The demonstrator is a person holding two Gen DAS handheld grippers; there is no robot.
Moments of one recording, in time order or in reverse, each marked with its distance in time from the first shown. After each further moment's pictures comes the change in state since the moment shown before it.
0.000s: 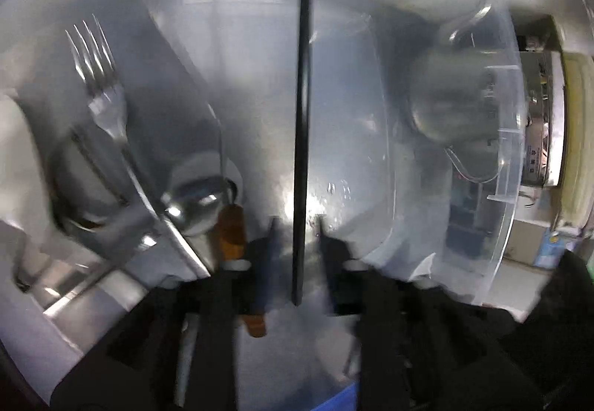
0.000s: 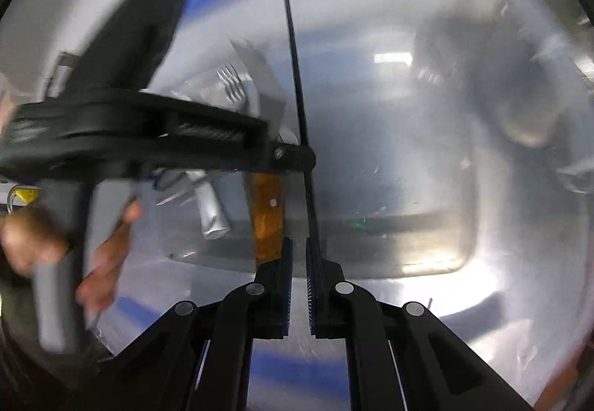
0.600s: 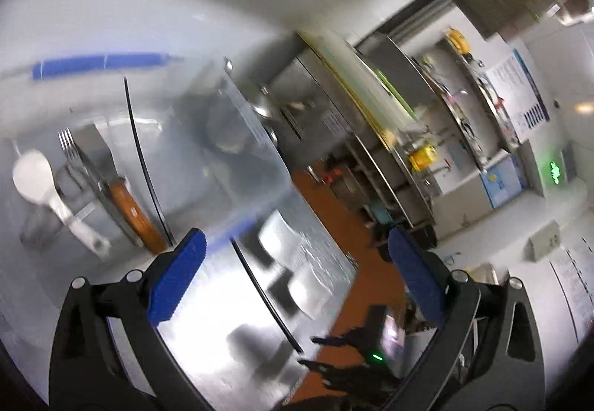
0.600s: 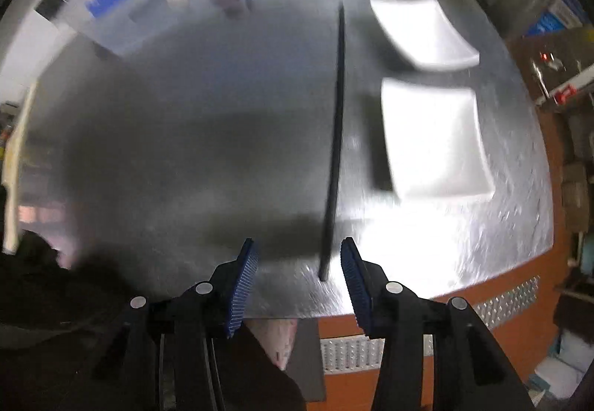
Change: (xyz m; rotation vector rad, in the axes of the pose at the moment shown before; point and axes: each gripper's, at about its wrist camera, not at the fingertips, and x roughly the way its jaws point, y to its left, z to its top) left arm -0.158 -0.068 -0.205 0.419 -0.423 -0.371; right arm 0.001 -0.030 -0.284 0.038 0.052 -0.252
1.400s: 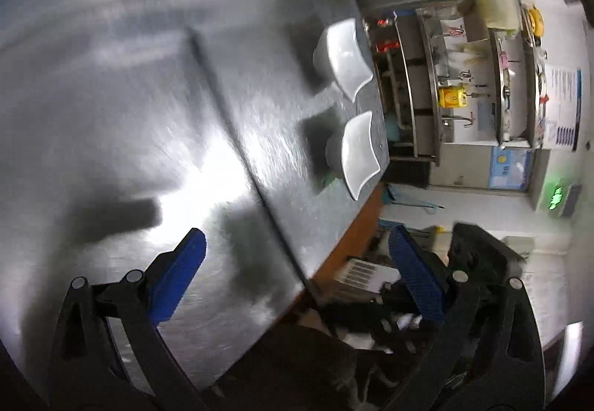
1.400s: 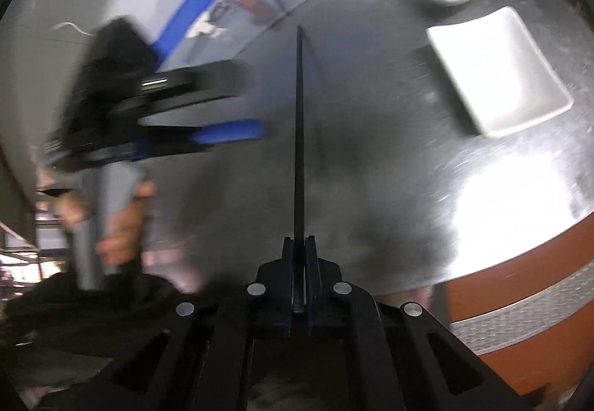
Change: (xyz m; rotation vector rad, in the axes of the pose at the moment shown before) left arm 0.162 0.084 -0.143 -0.365 0.497 -0.017; right arm -0.010 -0.020 -0.011 0.250 0.000 0.543
